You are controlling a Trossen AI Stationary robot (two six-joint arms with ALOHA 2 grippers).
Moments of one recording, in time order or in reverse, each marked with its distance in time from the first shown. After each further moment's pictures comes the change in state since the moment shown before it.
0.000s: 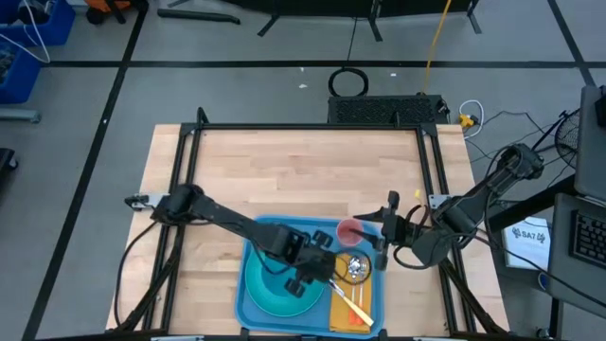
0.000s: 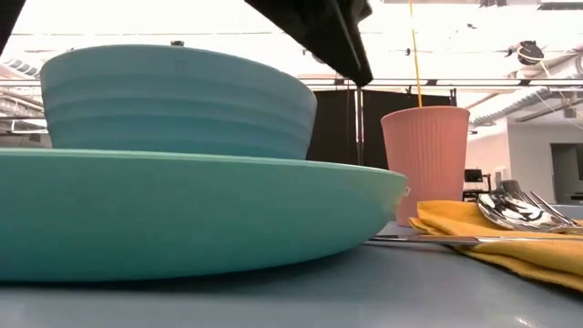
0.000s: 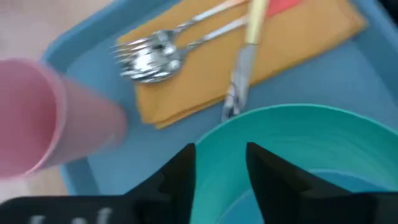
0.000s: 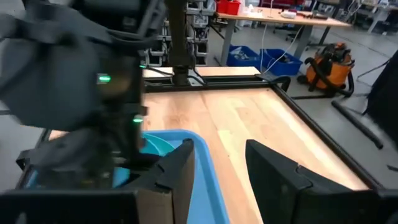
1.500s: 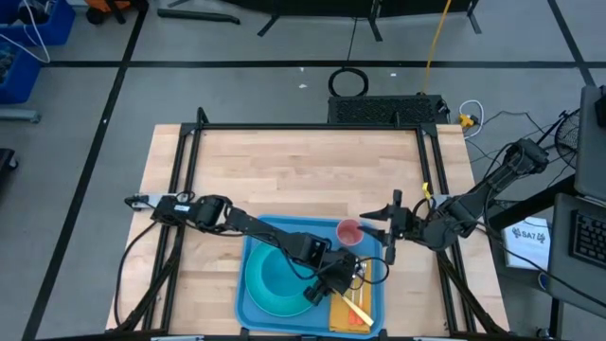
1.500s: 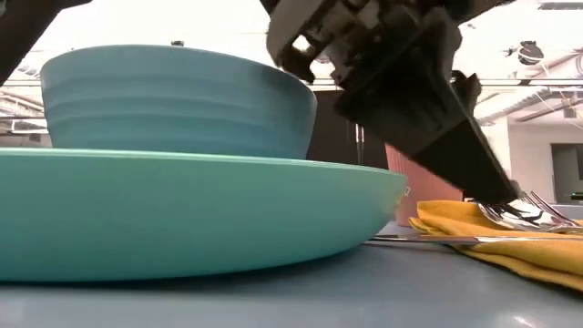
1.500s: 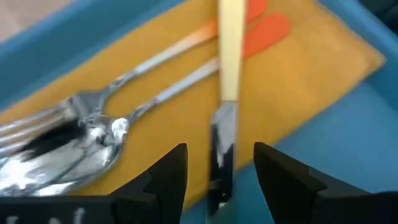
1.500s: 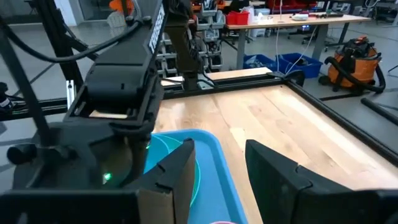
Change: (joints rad) left arm 0.037 0.286 0.145 0.230 0.270 0.108; right arm -0.014 -0.194 -0.329 0.291 -0.056 0.000
